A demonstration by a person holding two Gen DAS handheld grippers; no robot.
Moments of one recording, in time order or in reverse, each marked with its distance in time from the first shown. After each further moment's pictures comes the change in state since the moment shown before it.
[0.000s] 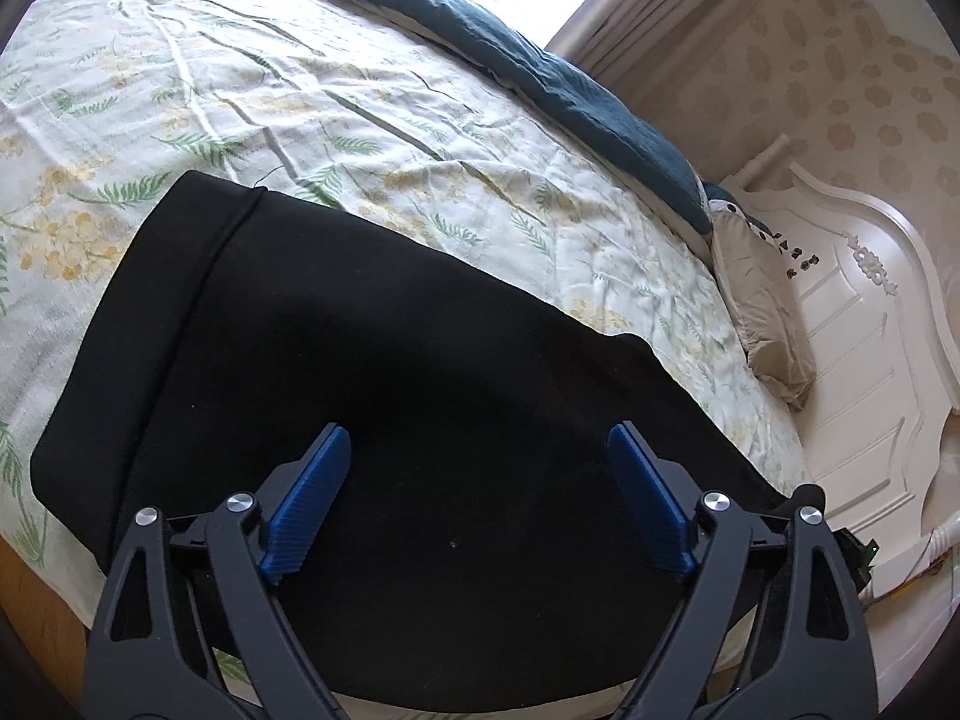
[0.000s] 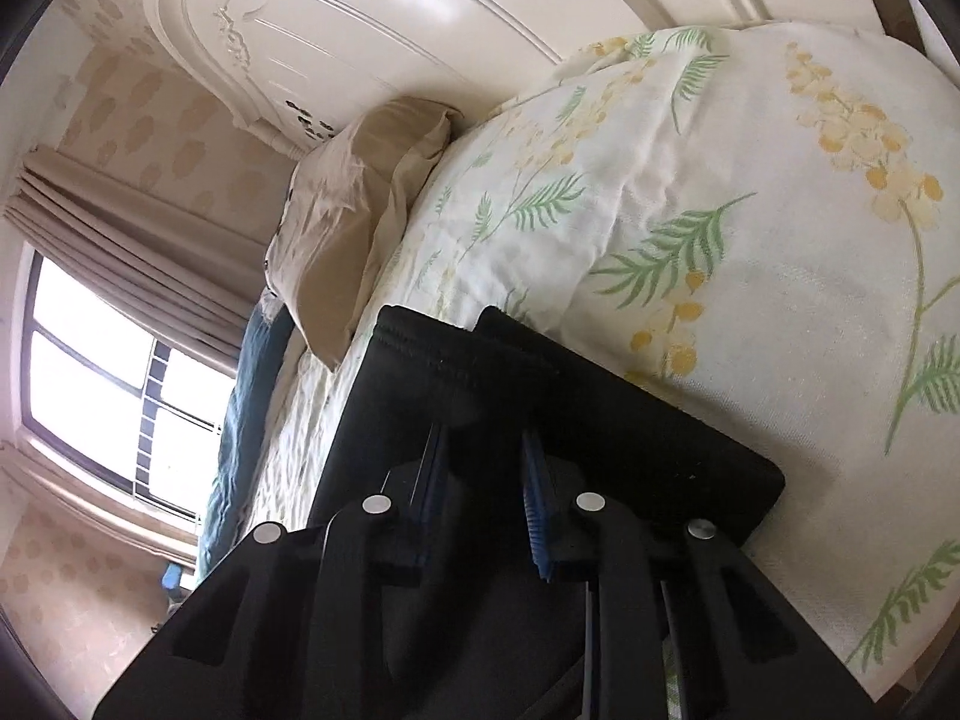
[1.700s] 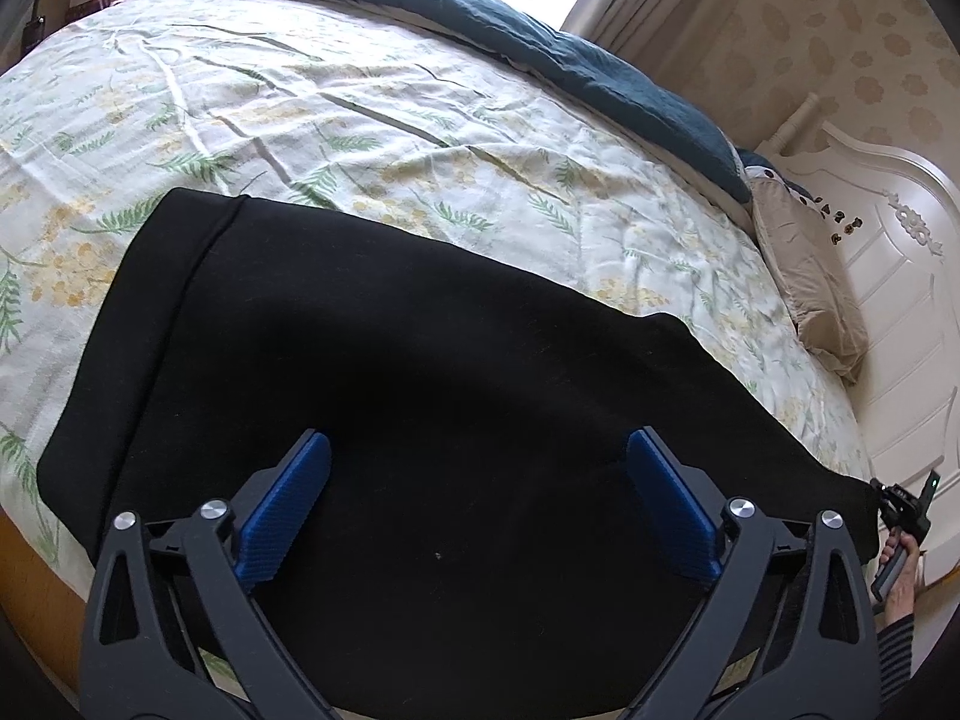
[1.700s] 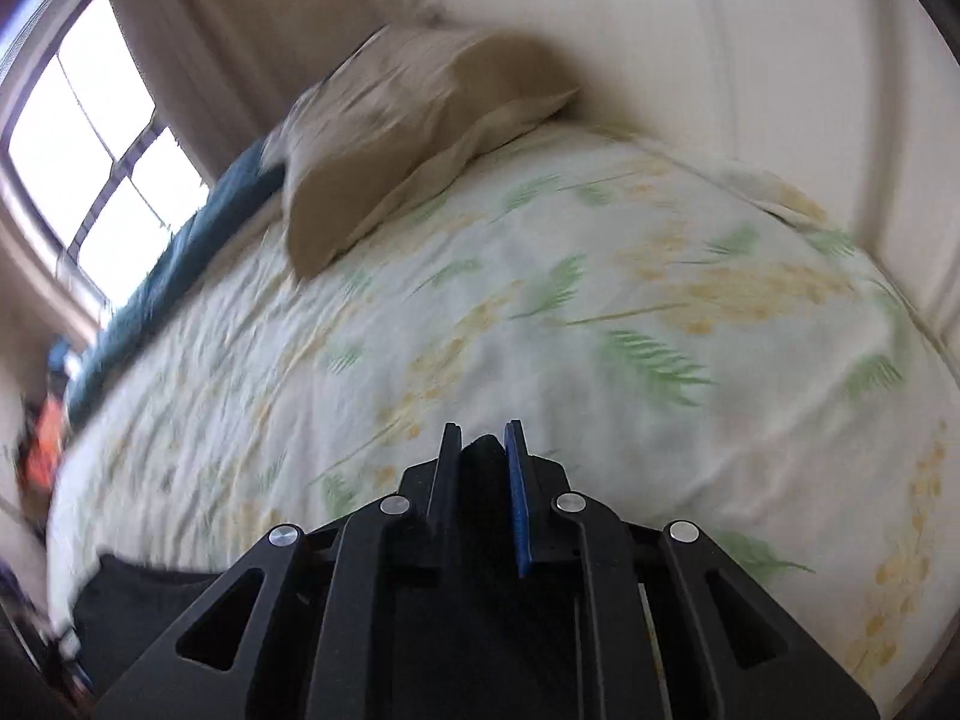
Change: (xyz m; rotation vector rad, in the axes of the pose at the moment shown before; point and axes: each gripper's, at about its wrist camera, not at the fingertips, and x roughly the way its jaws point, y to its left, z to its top) left arm 0.012 -0.027 -0.004 0.064 0.022 0.145; right arm 0.050 0.044 0.073 -0.485 0.179 -0.167
